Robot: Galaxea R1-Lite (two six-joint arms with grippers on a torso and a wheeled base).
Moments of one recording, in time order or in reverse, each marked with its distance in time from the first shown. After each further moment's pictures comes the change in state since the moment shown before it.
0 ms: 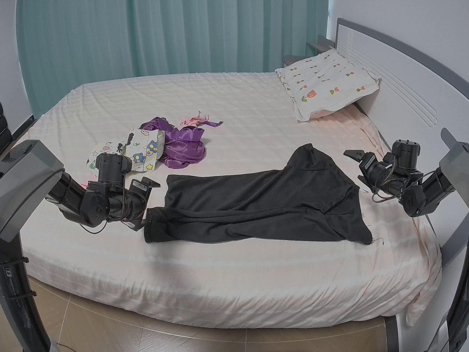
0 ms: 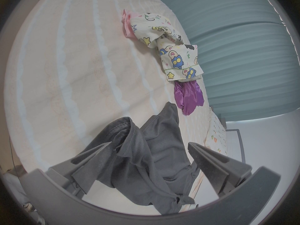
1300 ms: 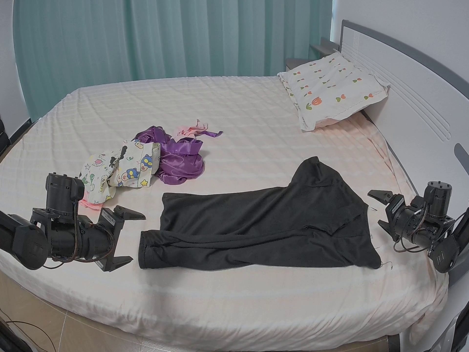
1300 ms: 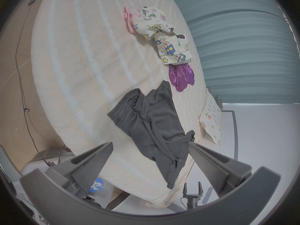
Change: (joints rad) left arm -0.015 -0.494 0.502 0.057 -0.201 0.039; right arm 0.007 -0.303 0.709 -0.311 -0.061 0.136
